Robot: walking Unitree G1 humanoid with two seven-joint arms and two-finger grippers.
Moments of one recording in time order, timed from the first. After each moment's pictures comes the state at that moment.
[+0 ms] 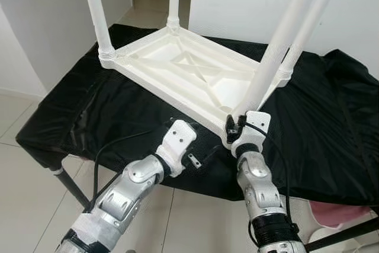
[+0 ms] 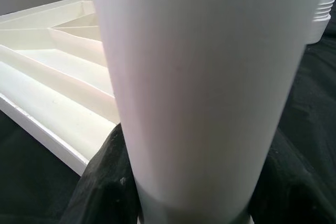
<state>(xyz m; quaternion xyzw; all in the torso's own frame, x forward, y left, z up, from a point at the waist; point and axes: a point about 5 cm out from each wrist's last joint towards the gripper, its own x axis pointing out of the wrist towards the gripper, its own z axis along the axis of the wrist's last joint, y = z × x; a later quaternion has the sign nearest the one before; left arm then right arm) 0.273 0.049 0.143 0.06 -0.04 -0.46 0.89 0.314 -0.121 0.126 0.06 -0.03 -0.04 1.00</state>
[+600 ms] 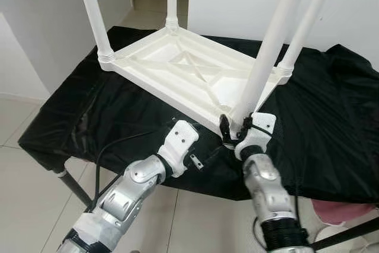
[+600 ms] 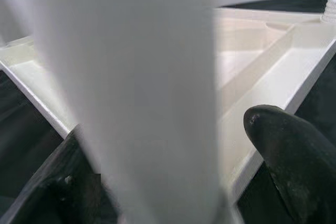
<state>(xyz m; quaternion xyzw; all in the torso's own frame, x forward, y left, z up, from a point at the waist) 0.272 0.048 0.144 0.06 -0.04 -0.46 0.88 0.314 -0.144 0.133 0.06 -0.04 0.06 1.00</state>
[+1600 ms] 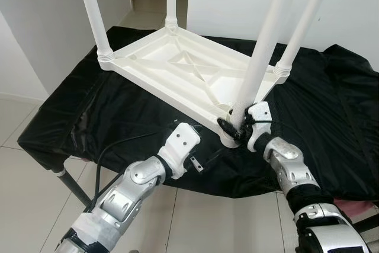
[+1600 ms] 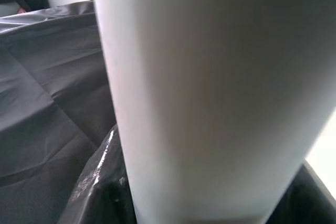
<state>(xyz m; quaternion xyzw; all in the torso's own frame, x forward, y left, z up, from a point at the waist) 0.270 0.047 0.142 0.08 -0.04 -0.47 0.88 0.347 -0.163 0.129 -0.06 -0.02 0.29 0.95</state>
